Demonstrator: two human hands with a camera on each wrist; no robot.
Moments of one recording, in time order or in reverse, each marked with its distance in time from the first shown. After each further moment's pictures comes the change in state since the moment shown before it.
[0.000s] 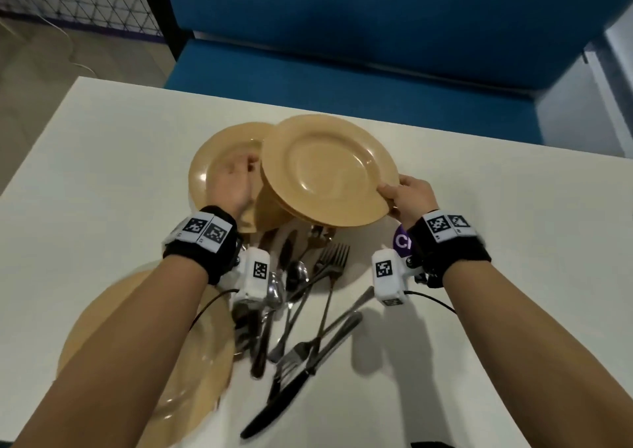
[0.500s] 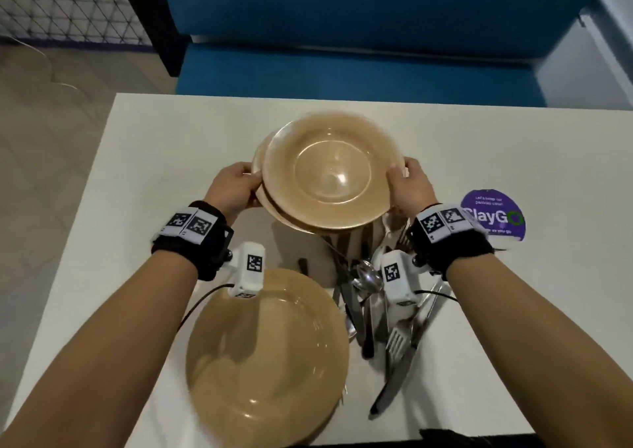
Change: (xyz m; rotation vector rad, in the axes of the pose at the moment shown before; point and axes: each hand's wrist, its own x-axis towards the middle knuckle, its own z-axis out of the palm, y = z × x) left_hand 0.063 -0.040 -0.121 -0.110 -0.394 -0.043; right_hand -0.062 0.000 0.129 -0.260 0.180 -0.144
